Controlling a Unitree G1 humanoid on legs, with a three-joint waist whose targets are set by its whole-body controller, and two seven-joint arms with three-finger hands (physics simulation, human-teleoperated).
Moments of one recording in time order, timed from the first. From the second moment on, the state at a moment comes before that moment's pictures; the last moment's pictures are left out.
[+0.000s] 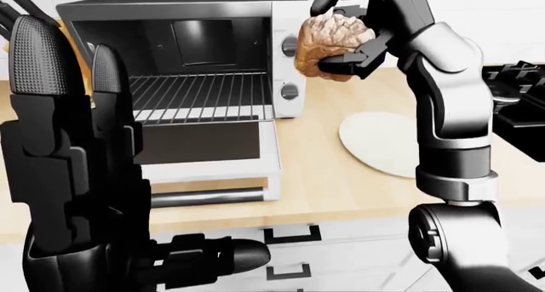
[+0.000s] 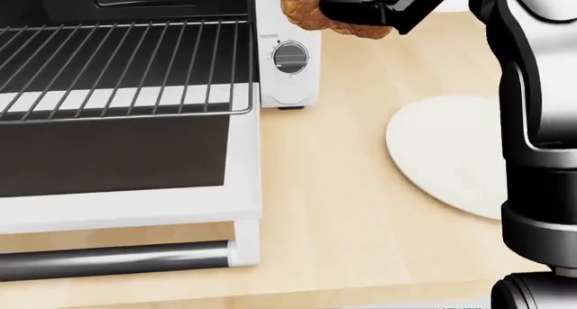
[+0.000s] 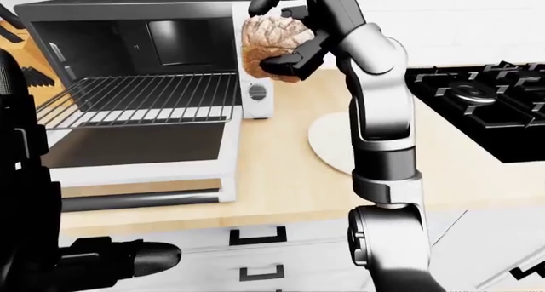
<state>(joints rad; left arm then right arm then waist) 0.14 -0.10 -0.01 -1.02 0.24 -0.15 -0.18 -1.07 -0.33 -0.10 0.15 -0.07 0.41 0.48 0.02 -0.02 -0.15</state>
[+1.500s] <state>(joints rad) 0.14 0.01 0.07 -1.02 0.12 -0.14 -0.12 -1.23 -0.02 0.05 0.21 -0.28 0.47 0.49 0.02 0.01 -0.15</state>
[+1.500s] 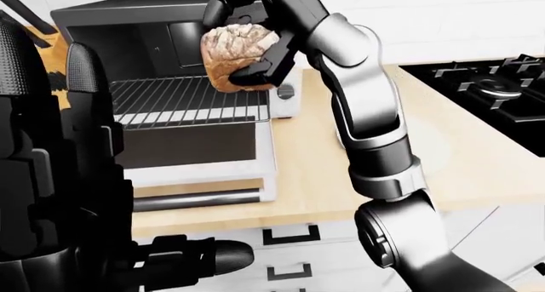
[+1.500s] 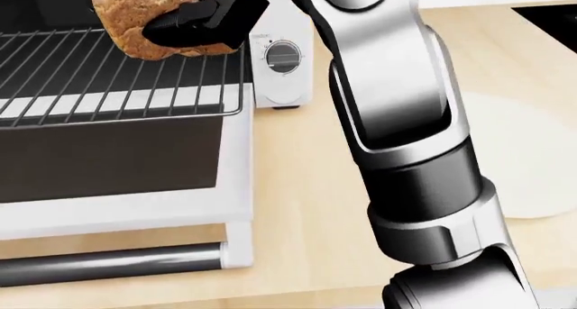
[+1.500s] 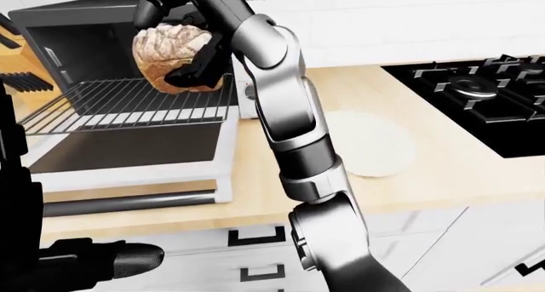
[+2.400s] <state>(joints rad) 0.14 0.11 0.06 -1.03 0.05 -0.12 -0.04 -1.33 0.10 0.07 0.49 -0.33 0.34 0.39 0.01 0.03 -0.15</state>
